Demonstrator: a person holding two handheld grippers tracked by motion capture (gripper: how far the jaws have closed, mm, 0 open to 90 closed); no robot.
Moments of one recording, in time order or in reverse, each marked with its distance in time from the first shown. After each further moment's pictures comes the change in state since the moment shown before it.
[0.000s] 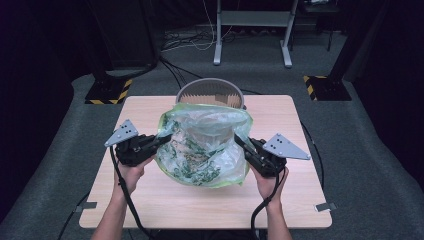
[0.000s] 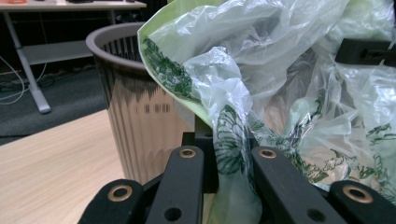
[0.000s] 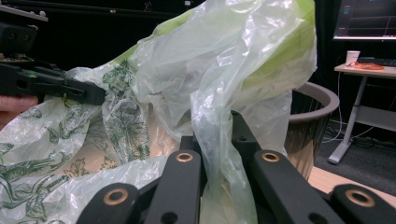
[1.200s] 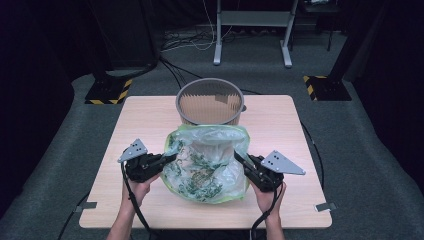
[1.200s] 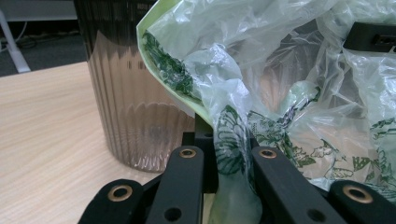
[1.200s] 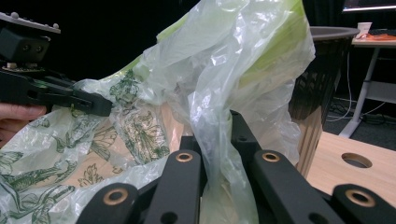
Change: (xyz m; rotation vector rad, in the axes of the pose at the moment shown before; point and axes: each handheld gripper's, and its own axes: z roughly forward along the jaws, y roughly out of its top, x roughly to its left) left arm -0.006 -0.061 0.013 0.083 -0.026 -0.083; right arm 0.006 -0.049 -0.009 0.057 0.013 0.043
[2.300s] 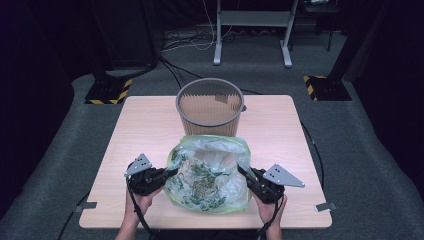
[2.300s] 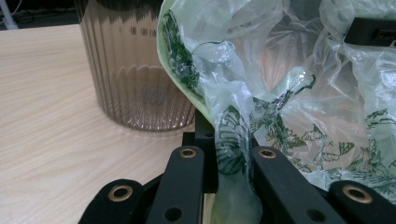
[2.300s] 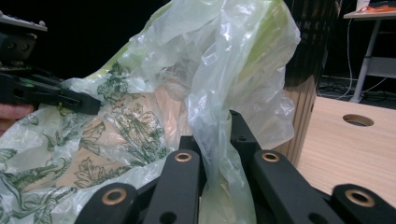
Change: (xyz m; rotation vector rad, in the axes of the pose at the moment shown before) left arm -0.005 -0.045 0.004 0.056 0.013 -0.040; right arm -0.003 -0.046 -0.010 0.047 -0.012 0.048
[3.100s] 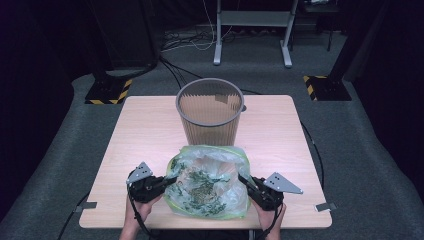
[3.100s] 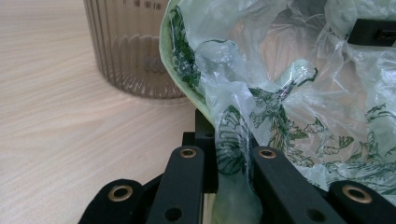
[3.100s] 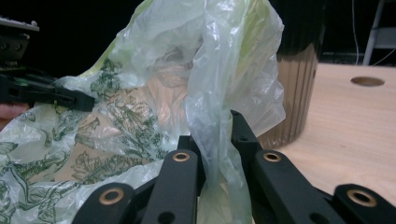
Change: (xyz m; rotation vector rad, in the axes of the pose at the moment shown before) left arm 0.003 -0.030 0.004 0.050 0.009 -0.027; right arm -0.005 -0.036 -0.003 0.035 0.004 0.072
